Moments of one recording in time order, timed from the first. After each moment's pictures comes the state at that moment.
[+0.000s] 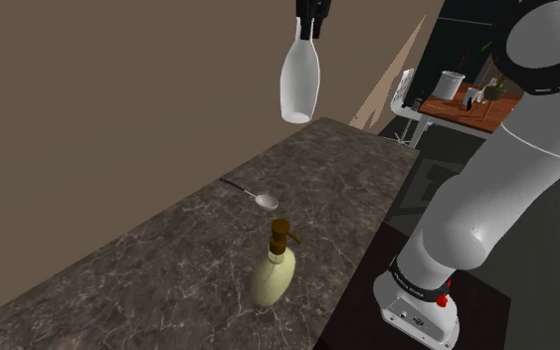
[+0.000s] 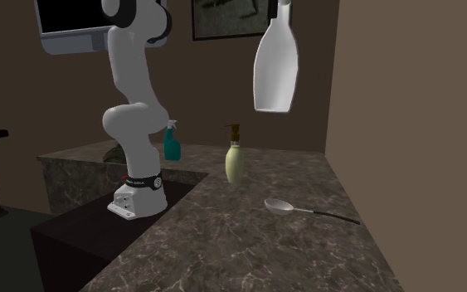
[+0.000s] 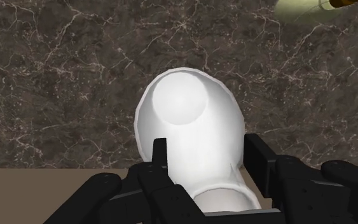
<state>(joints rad) 0.09 -0.11 -0.10 -1.33 -0.01 1.19 -0.21</state>
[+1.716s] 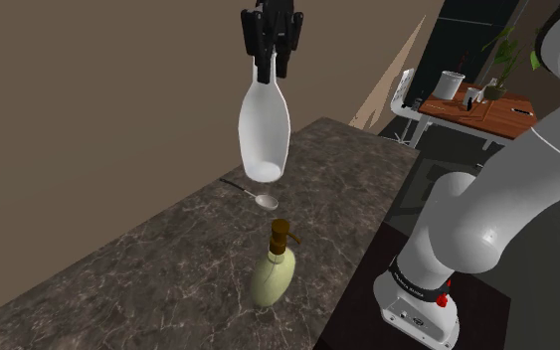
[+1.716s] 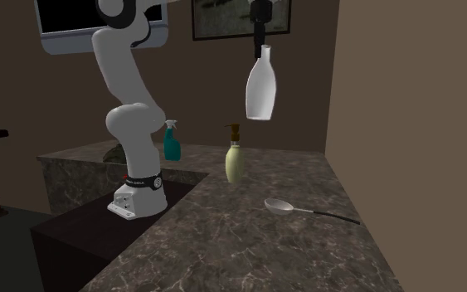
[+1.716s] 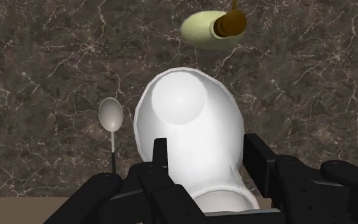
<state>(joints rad) 0.27 -0.31 0.19 -1.66 0.08 1.32 0.27</state>
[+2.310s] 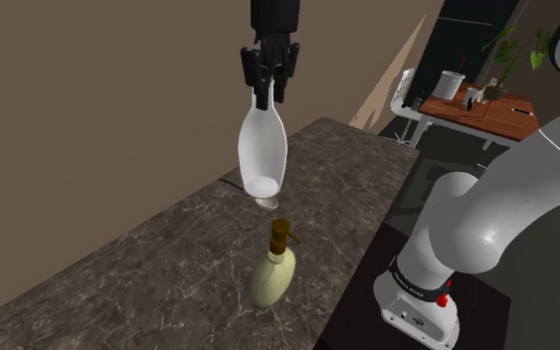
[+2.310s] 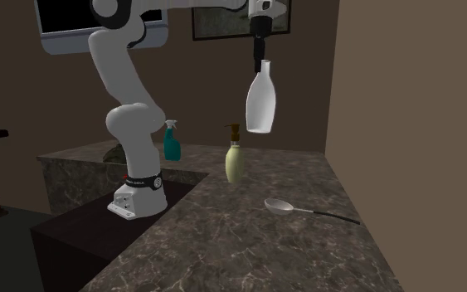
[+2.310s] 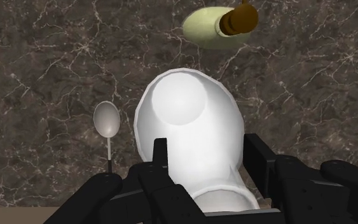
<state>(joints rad) 0.27 -0.37 0.18 -1.83 0.09 1.44 0.26</state>
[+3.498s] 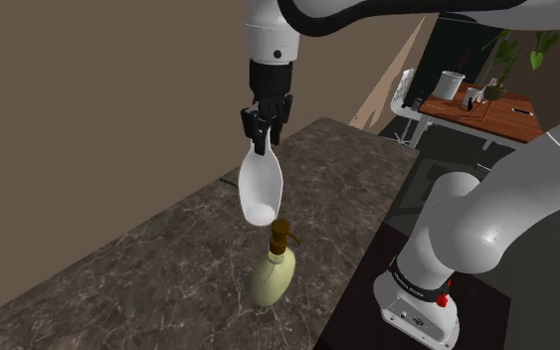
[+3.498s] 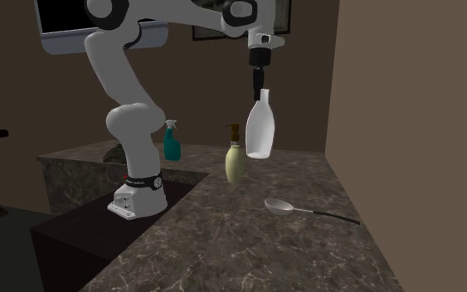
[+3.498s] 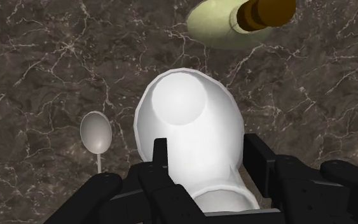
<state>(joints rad) 0.28 -0.42 0.19 -2.13 0.10 1.69 0.25</state>
